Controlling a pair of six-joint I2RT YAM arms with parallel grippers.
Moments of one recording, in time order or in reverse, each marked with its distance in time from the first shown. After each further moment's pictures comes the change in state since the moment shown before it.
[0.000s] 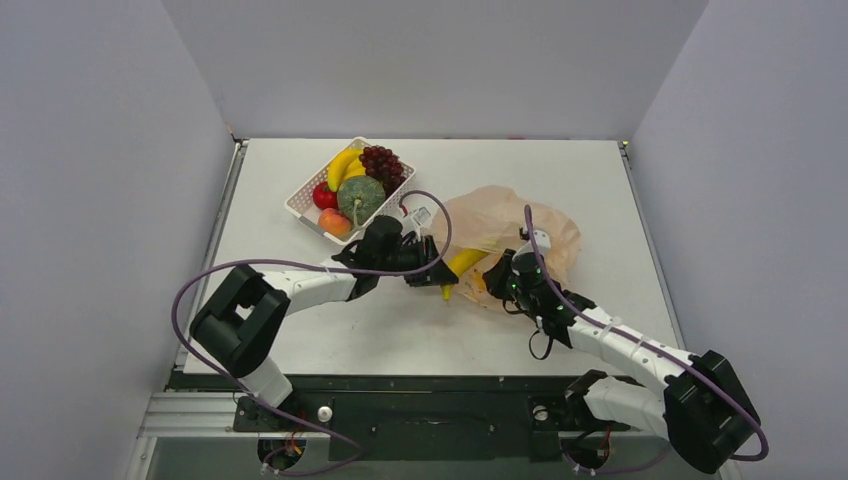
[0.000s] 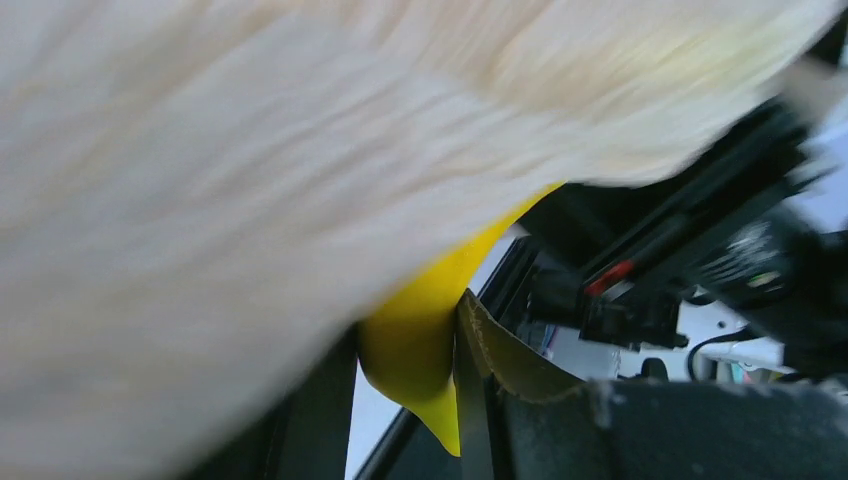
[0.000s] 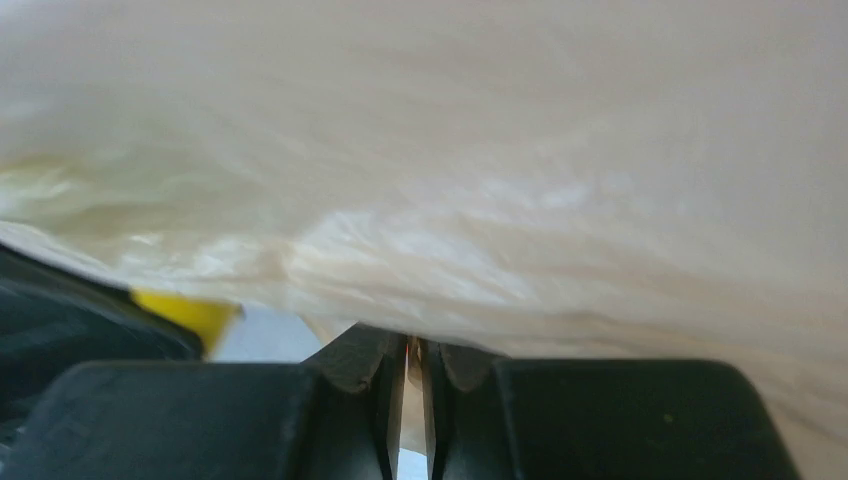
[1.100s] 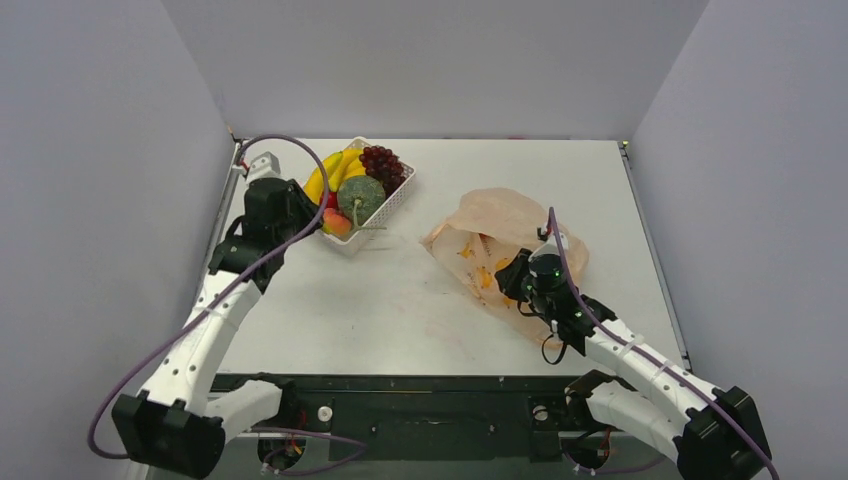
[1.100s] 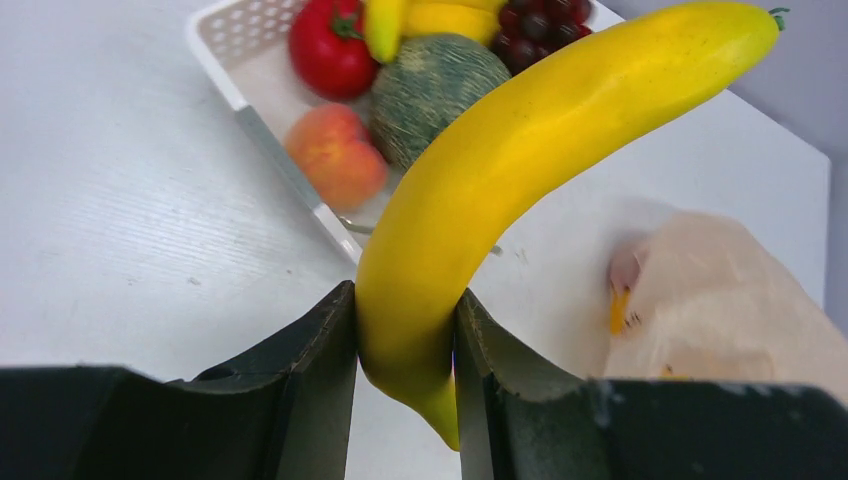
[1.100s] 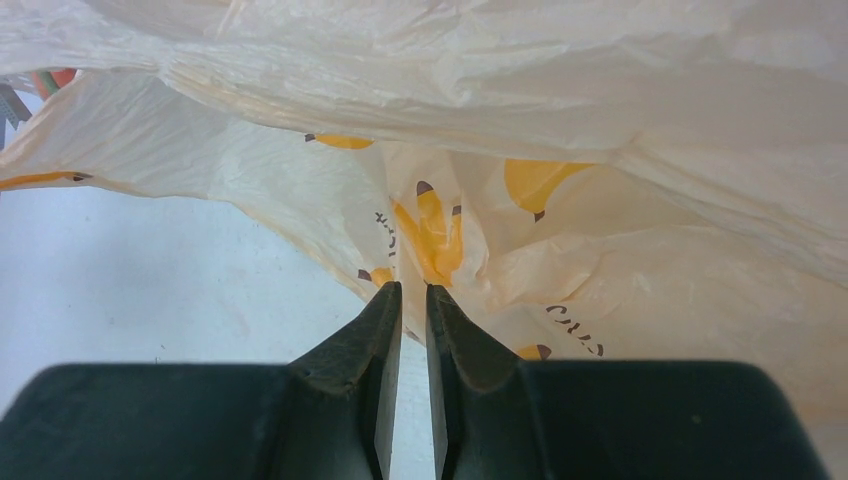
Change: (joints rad) left arm 0.373 -0.620 0.196 -0.870 -0.706 0.266; right arm -0.077 -0.148 0.023 -0.125 -0.015 -0.014
